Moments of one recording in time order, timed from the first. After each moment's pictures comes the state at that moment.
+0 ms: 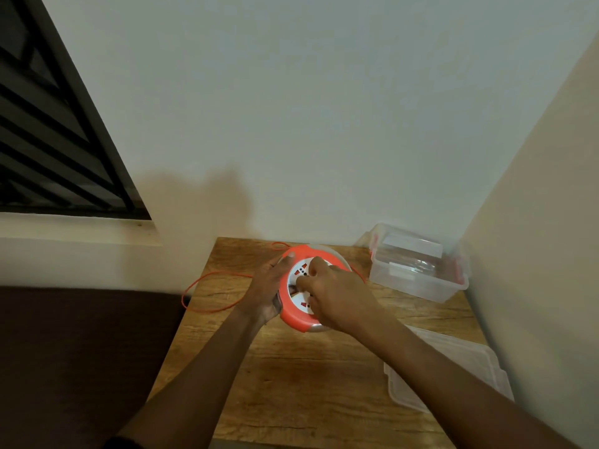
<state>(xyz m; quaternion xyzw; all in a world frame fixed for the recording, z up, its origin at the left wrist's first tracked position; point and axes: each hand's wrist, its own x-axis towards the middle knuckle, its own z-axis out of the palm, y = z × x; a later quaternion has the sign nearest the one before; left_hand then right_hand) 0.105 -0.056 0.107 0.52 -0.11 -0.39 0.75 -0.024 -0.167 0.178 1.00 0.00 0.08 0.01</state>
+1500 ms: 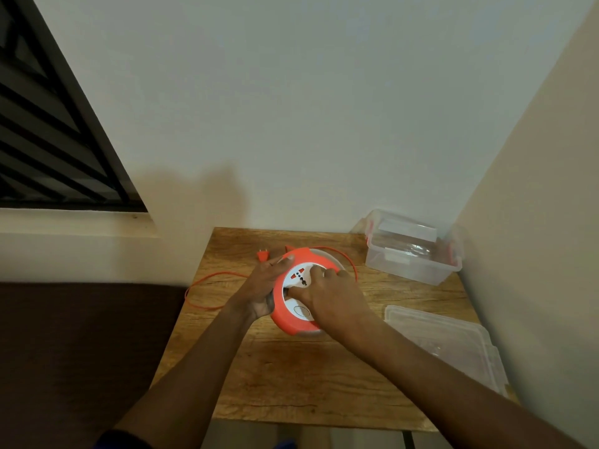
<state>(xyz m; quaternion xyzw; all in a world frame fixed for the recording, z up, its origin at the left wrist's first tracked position) 0.095 -0.042 0.099 0.53 -0.11 -0.46 0.71 -0.043 -0.149 0.167 0.99 0.00 0.00 0.13</state>
